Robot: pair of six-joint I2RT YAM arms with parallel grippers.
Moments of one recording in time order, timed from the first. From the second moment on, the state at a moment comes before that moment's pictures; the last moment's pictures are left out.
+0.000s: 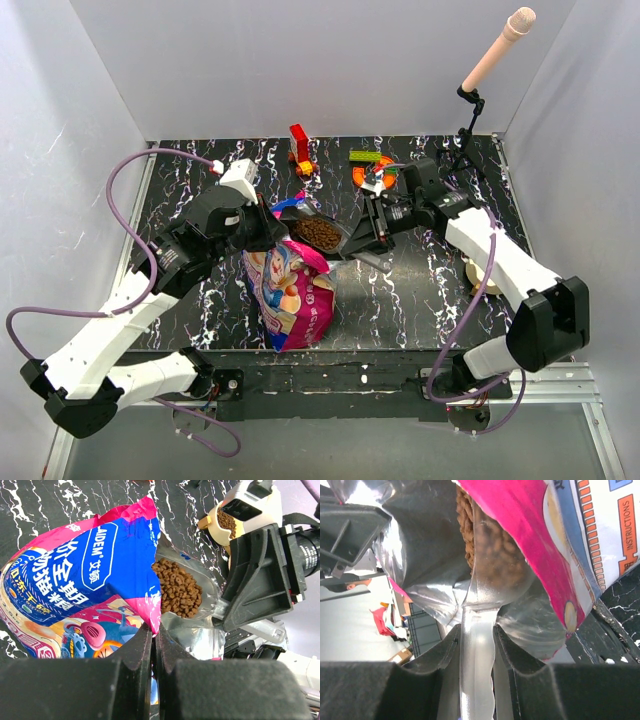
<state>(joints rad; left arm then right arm) -0.75 1.04 1.30 -0.73 -0.14 -0.64 0.47 1.43 1.23 -0.63 -1.12 0.68</state>
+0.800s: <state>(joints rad) -0.75 1.03 1.28 -0.71 -0.14 -0.66 0.50 1.39 1.19 -0.58 -1.11 0.78</state>
